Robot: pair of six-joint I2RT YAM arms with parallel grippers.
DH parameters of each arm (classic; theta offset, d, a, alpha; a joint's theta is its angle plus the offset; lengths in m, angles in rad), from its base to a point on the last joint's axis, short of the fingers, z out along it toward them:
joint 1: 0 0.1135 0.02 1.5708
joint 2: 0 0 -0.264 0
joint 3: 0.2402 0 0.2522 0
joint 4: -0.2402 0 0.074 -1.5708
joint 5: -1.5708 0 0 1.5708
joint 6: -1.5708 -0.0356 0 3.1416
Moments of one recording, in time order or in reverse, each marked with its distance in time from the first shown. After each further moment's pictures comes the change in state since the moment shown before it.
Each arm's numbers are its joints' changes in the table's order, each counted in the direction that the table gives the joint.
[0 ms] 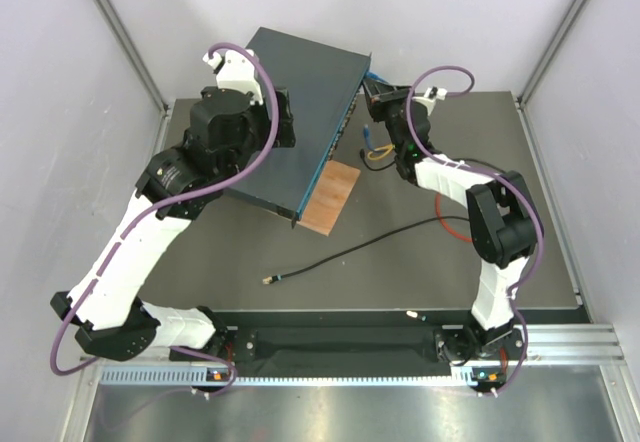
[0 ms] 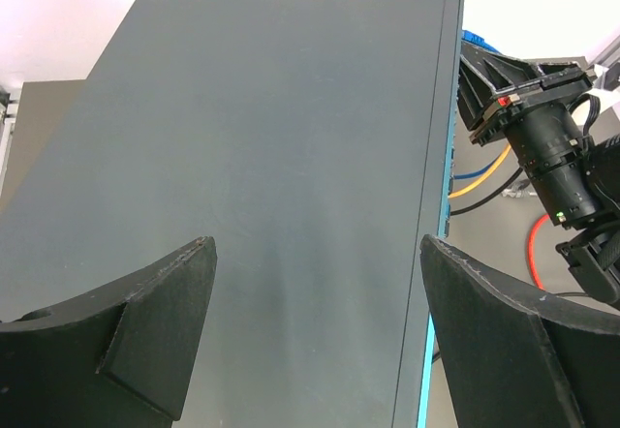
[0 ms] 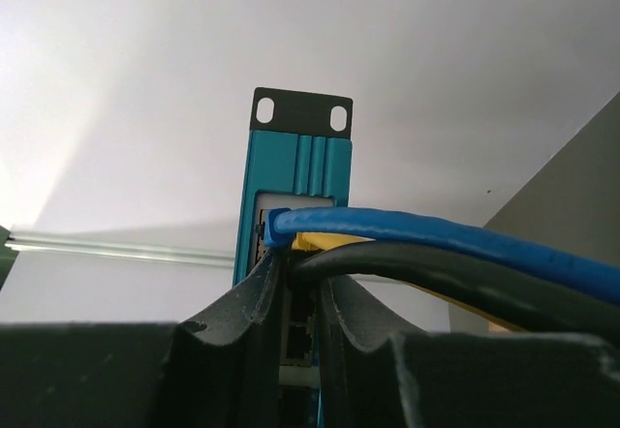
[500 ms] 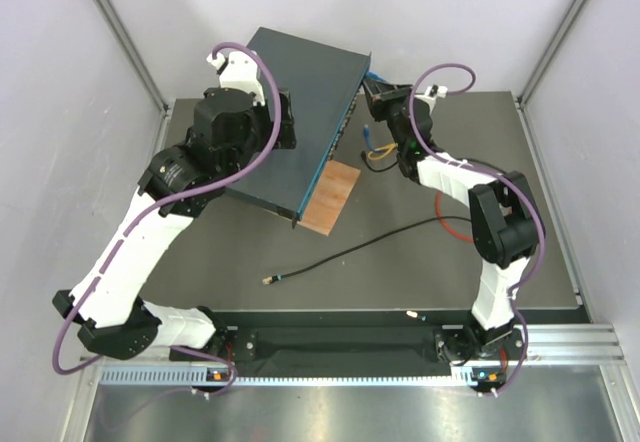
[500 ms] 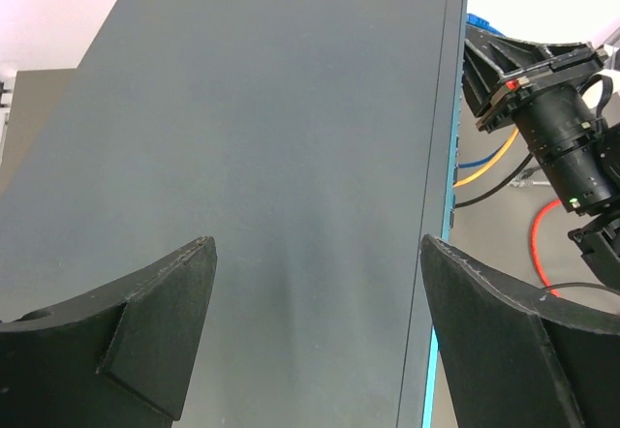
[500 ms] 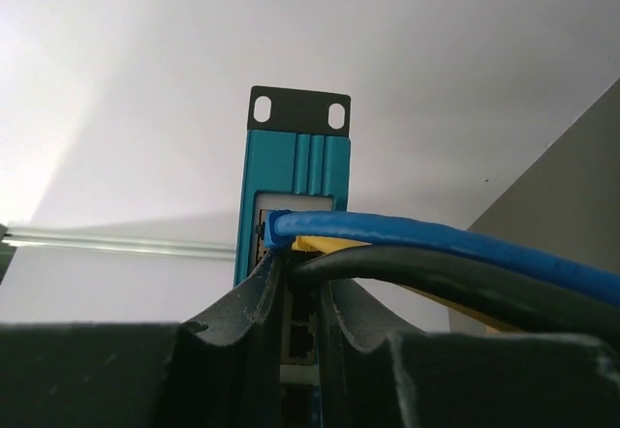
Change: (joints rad) left arm 0.010 -0.009 0.000 -0.020 -0.021 0.009; right arm -0.016 0.006 0.024 -0.057 0.026 -0.007
